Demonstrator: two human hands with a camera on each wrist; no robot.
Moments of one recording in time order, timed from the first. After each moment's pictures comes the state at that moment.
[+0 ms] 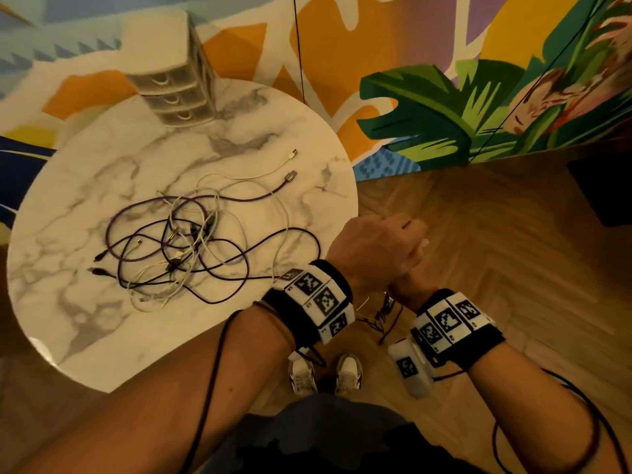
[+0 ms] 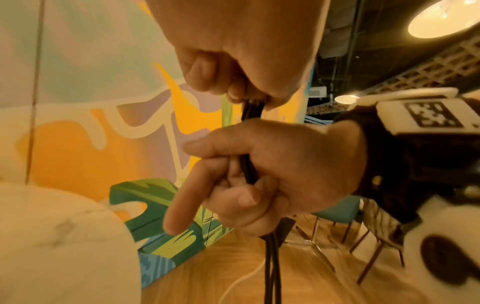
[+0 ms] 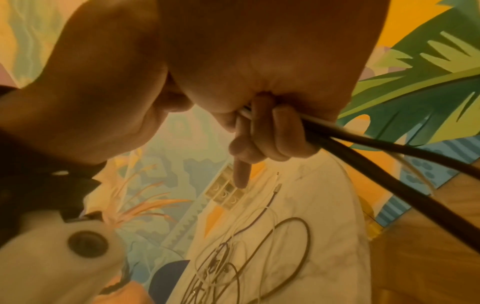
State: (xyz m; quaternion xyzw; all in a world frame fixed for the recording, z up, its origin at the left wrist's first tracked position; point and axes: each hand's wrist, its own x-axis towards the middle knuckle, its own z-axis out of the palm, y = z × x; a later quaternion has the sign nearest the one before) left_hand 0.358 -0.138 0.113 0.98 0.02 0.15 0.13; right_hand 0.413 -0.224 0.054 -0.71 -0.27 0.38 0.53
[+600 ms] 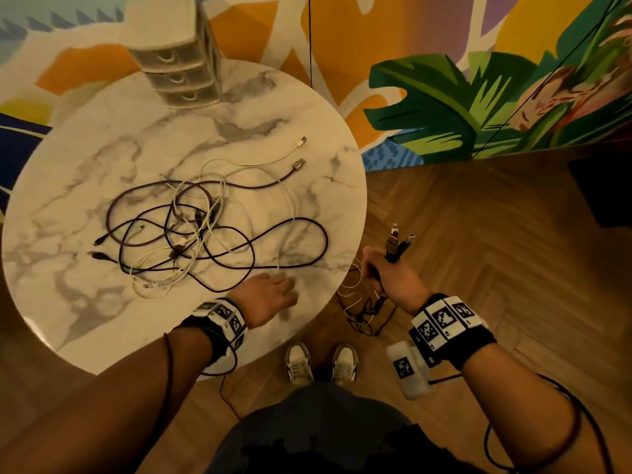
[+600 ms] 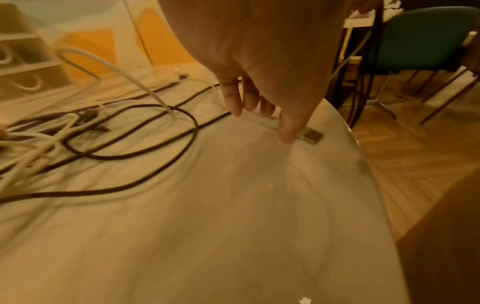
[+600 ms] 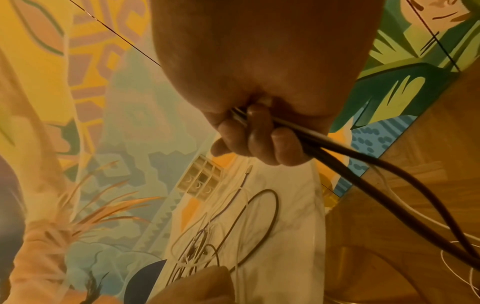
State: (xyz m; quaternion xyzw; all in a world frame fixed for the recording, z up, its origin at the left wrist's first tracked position) left_hand 0.202 -0.038 -0.021 0.96 -0.05 -0.27 -0.01; right_hand 0.398 -0.217 0.028 -0.74 -0.20 0.46 0.44
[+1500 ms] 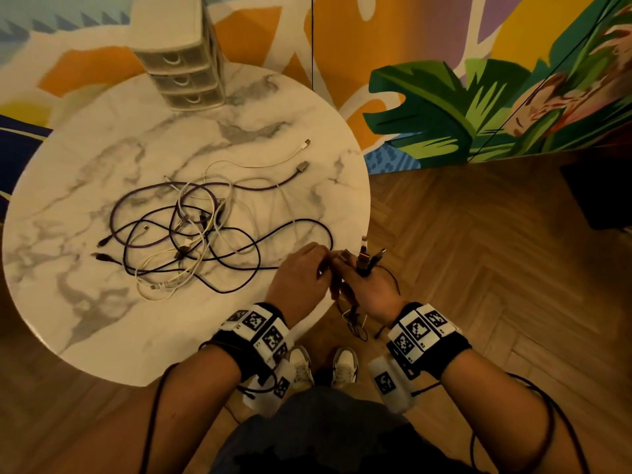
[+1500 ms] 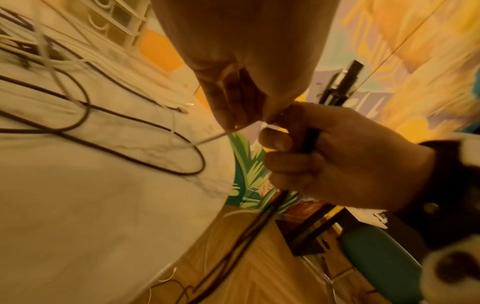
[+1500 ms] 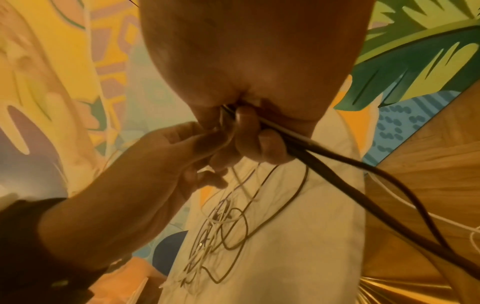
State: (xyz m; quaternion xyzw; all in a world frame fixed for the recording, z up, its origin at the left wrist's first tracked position) left_hand 0.249 -0.091 0.044 0.89 0.26 0.09 0.37; right_hand 0.350 -0.195 0.042 -0.72 -0.28 0.47 0.44
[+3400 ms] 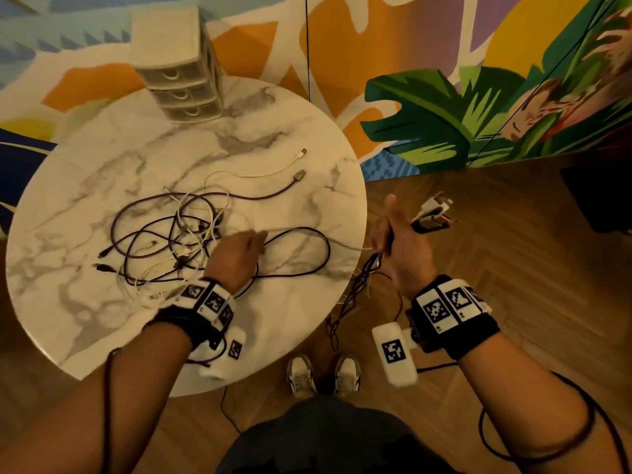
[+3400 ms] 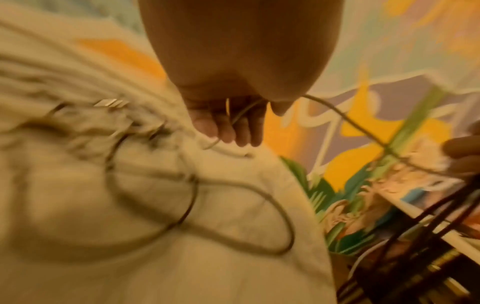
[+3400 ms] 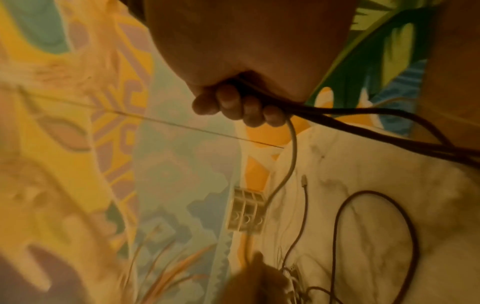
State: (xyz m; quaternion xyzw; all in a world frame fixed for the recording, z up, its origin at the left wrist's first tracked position) left_hand 0.220 0.007 0.034 0.87 0.39 0.00 0.31; right_hand 0.395 -0.182 0.087 -0.65 -0.12 0.32 0.67
